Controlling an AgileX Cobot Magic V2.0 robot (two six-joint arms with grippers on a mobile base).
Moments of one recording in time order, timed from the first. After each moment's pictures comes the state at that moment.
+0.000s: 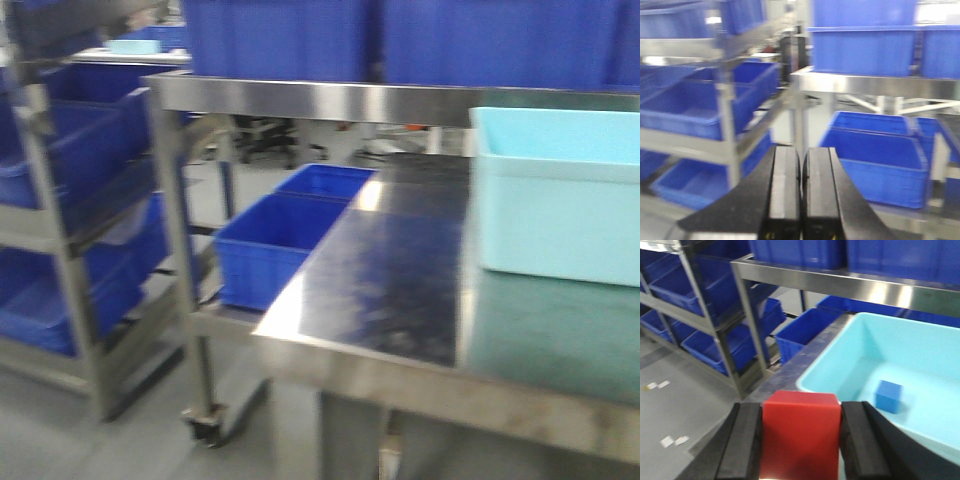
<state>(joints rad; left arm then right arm) -0.05 -0.01 0.01 0.00 0.00 -0.03 0.29 0.49 -0.51 0.13 0.30 0.02</state>
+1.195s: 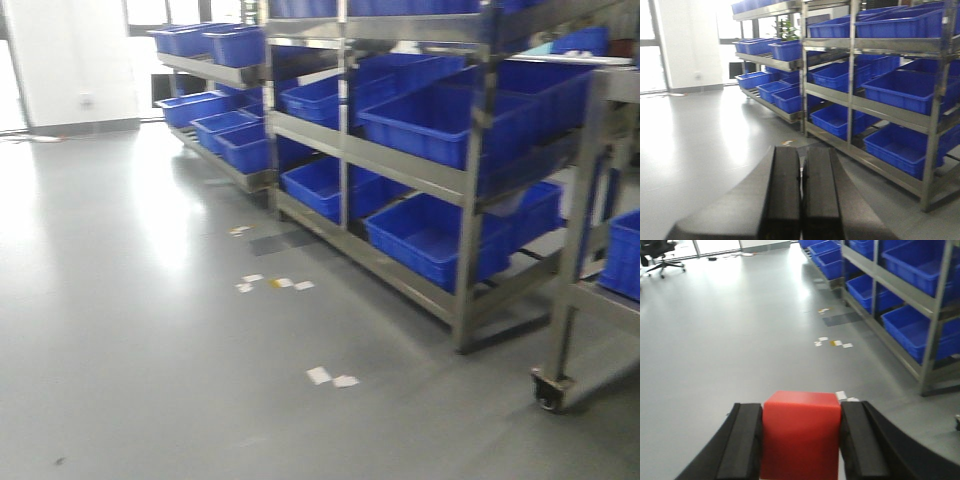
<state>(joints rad) -0.05 -0.01 0.01 0.00 0.00 -0.03 0.29 0.49 -0.51 0.13 0.30 0.02</state>
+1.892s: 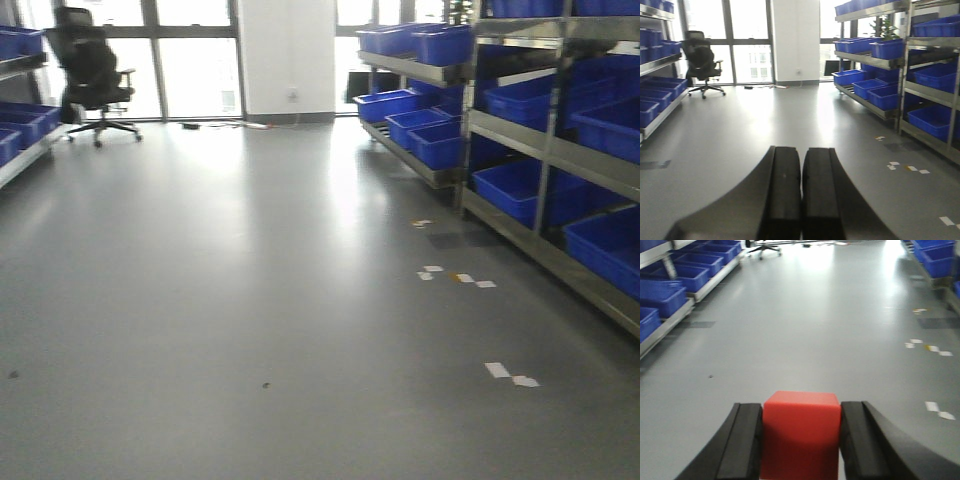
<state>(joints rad) -0.05 -0.01 0.01 0.00 0.00 -0.03 0.29 0.49 -0.51 0.13 0.30 0.02</state>
